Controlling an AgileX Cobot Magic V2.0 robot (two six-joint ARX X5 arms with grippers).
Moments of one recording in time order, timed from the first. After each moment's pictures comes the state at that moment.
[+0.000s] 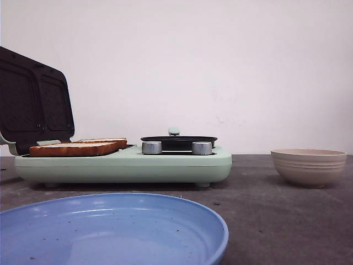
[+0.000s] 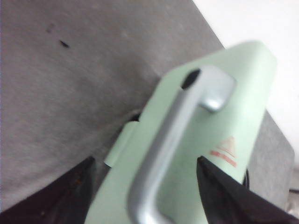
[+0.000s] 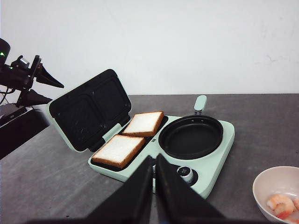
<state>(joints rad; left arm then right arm) 0.36 1.76 1.82 -0.99 0.56 -0.47 0.72 0.36 0.76 -0.47 0.12 0.34</state>
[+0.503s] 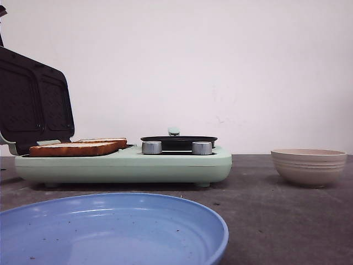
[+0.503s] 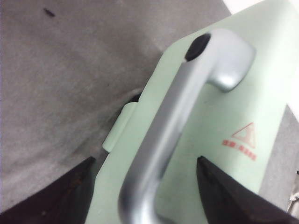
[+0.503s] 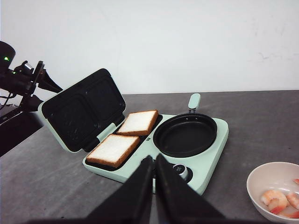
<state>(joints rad) 0.32 1.80 1.82 -1.03 0.55 -0.46 0.72 0.36 0.76 -0.48 0.14 0.35</state>
